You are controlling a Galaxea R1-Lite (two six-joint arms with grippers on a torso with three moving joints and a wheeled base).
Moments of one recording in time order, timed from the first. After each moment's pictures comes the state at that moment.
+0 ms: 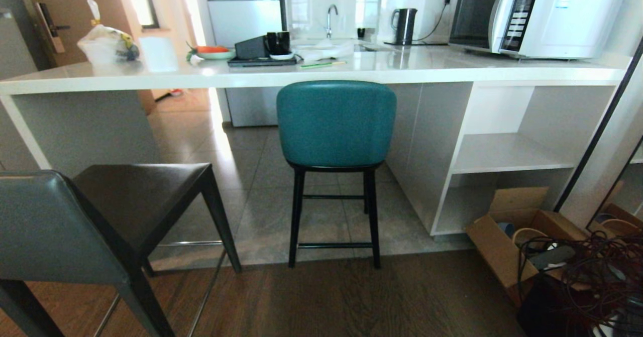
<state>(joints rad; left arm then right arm) 0.00 0.00 -0.04 0.11 -0.04 0.06 0.00 0.00 0.00 -0.06 -0.02 0.04</state>
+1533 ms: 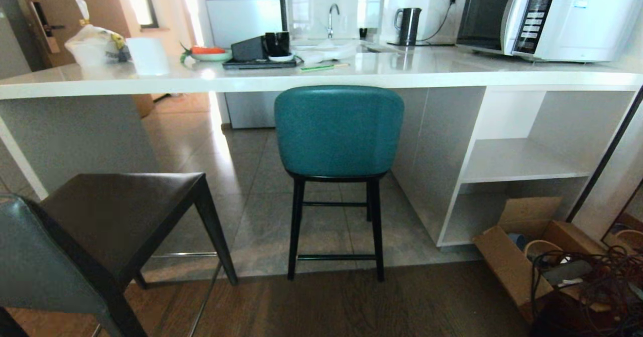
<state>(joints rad) 0.00 0.00 -0.04 0.11 -0.03 0.03 0.00 0.00 0.00 -0.06 -0.02 0.04</state>
